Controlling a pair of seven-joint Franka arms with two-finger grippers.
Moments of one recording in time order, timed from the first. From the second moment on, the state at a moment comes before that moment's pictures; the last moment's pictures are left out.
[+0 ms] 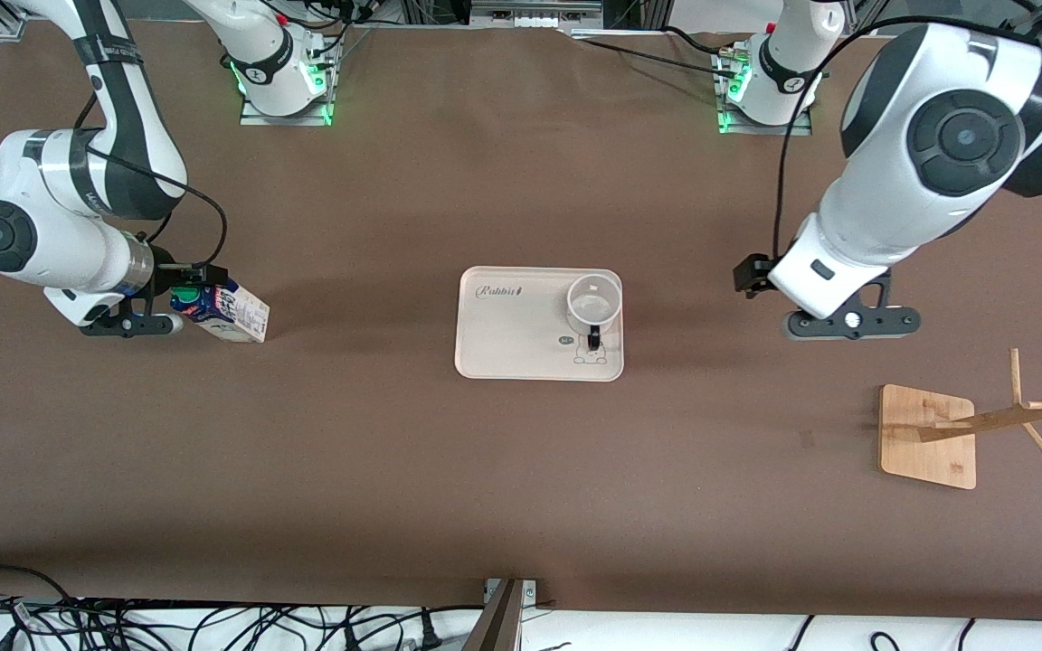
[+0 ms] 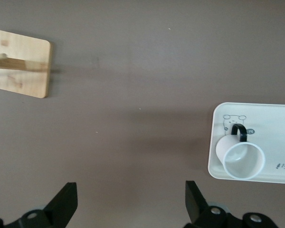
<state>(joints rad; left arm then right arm) -0.05 0.33 -0.31 -1.34 0.16 1.55 -0.40 0.02 0.21 0.00 -2.00 -0.03 2.00 0.00</state>
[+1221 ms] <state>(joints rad) 0.26 0.27 -0.36 -1.35 0.02 1.49 -0.15 0.18 0.22 0.14 -1.75 -0.02 1.89 0.28</state>
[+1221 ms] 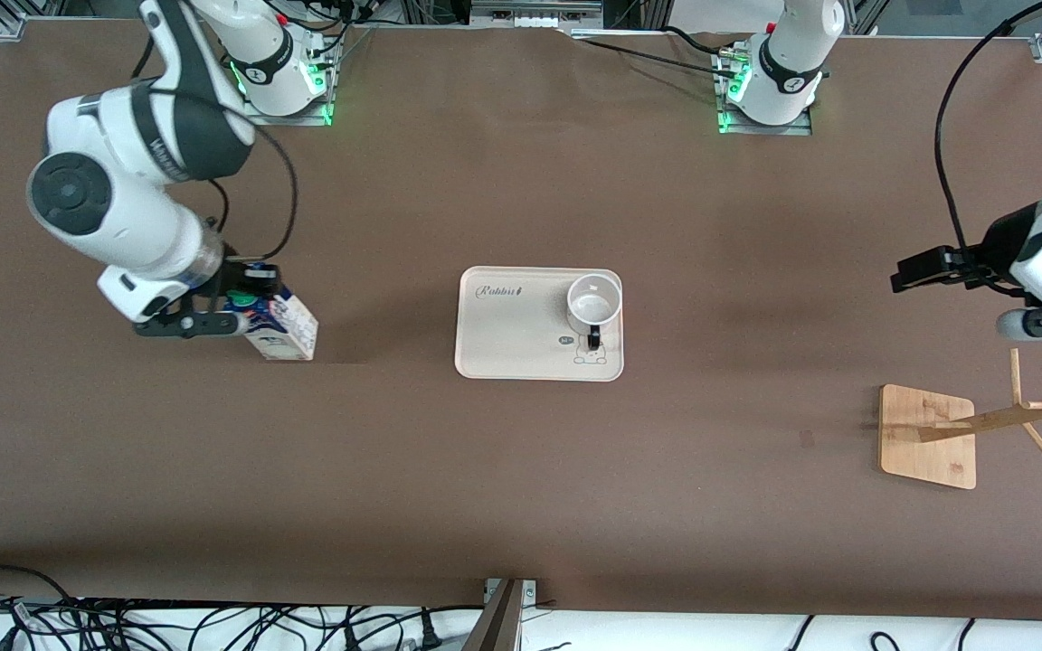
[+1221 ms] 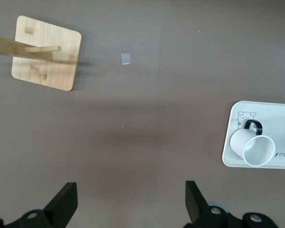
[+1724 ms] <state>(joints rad) 0.20 0.27 -0.34 -1.35 0.03 1.50 -0.15 0.39 0.35 0.14 -1.57 0.14 1.88 0.45</state>
